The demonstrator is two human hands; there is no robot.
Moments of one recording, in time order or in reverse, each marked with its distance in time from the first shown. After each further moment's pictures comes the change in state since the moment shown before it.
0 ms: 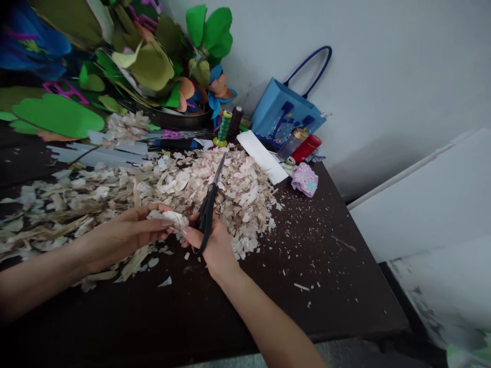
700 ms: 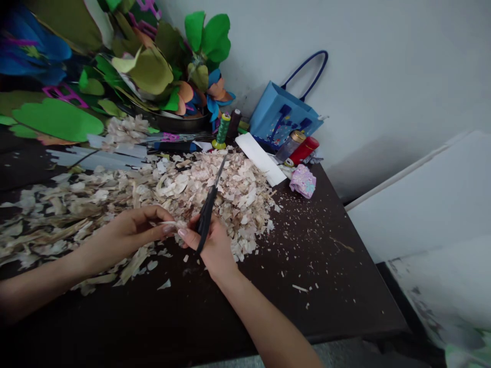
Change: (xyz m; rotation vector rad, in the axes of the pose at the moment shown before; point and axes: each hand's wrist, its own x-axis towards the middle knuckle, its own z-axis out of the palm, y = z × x) left_hand -0.004 0.002 -0.003 0.575 -0.050 0.321; right_hand 0.000 -0.003 0.003 -0.032 0.053 -0.013
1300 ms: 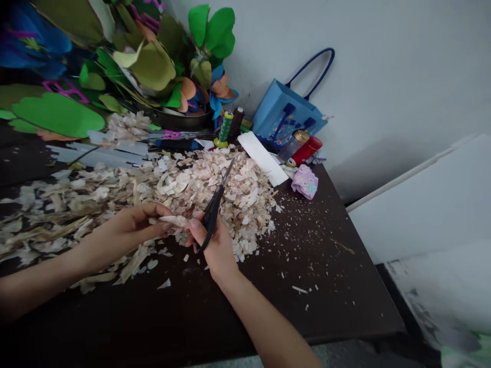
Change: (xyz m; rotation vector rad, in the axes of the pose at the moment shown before) left_hand 0.001 -0.003 -0.002 0.008 0.046 -0.037; right_hand -0.001 0.000 -0.001 0.006 0.026 -0.034
